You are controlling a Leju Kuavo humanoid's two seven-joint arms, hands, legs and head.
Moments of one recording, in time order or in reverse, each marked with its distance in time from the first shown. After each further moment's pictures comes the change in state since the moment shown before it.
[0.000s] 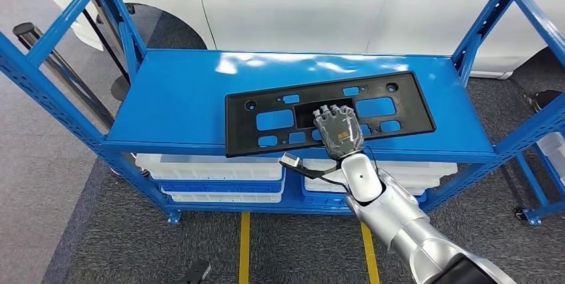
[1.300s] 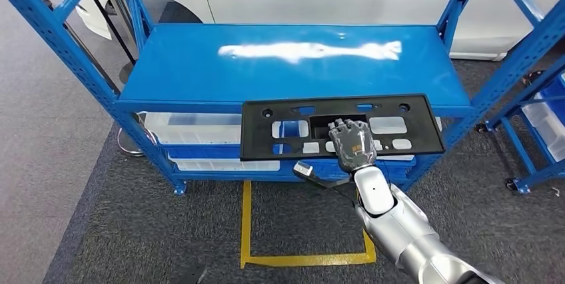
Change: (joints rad) left arm 0.009 0.027 0.000 0.000 -0.053 0.018 -0.002; right arm 0.105 -0.042 -0.119 -0.048 -0.009 -0.003 -0.041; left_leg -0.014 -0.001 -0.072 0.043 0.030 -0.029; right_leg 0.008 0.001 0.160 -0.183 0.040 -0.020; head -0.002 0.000
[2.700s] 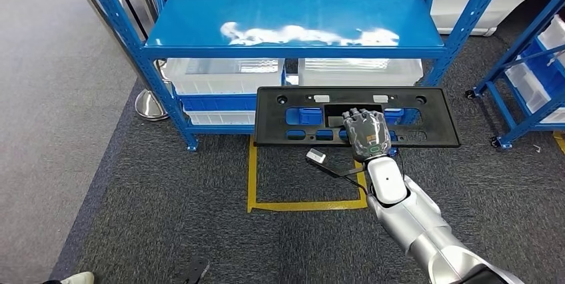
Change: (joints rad) left arm -0.020 -0.004 0.023 0.000 0.002 0.020 0.003; right arm -0.038 -0.039 -0.034 -0.002 0.003 -0.002 -0.011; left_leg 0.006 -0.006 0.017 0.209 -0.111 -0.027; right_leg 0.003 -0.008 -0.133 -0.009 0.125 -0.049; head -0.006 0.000
